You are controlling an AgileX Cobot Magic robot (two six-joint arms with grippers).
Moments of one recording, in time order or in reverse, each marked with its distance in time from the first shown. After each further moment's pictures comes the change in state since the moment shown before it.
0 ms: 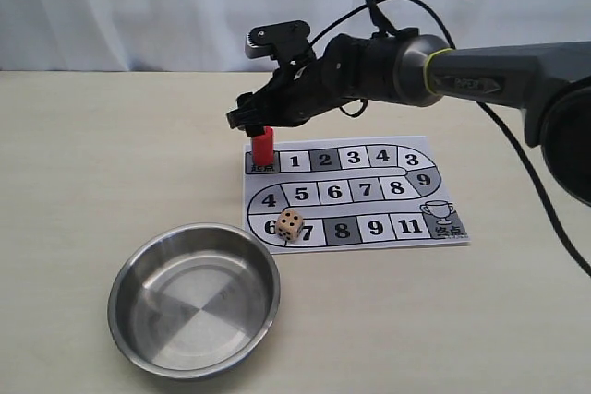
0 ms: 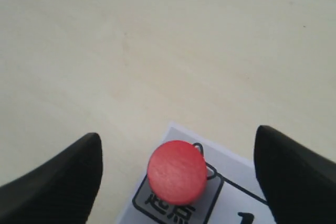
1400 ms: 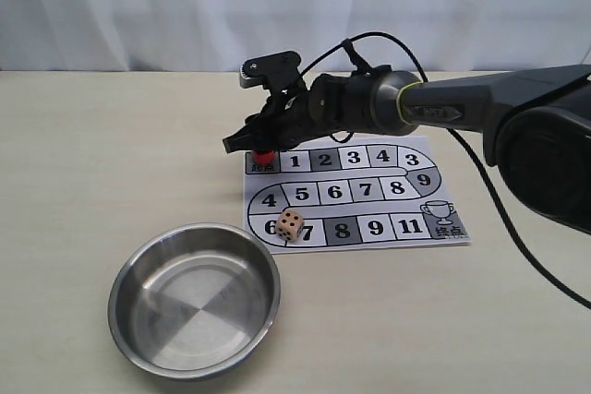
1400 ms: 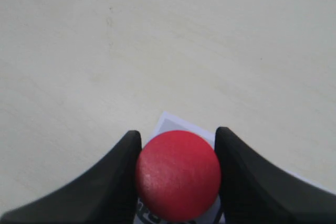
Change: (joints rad) left arm 0.000 0.000 0.000 0.000 0.000 0.000; right arm 0.015 0.096 -0.002 0.002 -0.110 -0.007
